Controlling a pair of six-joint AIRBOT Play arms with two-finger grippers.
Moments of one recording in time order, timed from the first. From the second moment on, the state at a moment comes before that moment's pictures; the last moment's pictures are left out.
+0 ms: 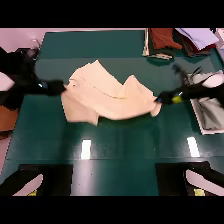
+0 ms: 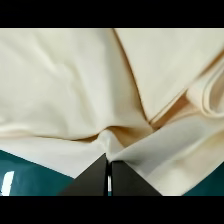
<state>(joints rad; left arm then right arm) -0.12 -0.95 1.14 1.15 -1.03 -1.59 -0.06 -1.12 1.04 -0.87 1.22 1.20</state>
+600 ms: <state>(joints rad) -0.12 -0.75 1.92 1.16 -1.05 -1.57 -0.31 -0.80 1.76 -0.86 1.27 1.23</state>
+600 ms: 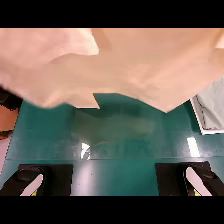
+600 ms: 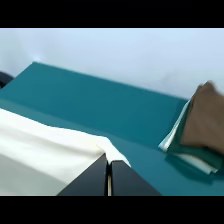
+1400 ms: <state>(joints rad) -0.12 -1.58 1.98 1.23 -1.36 -1.54 -0.06 -1.61 2.02 -1.13 1.58 1.43</state>
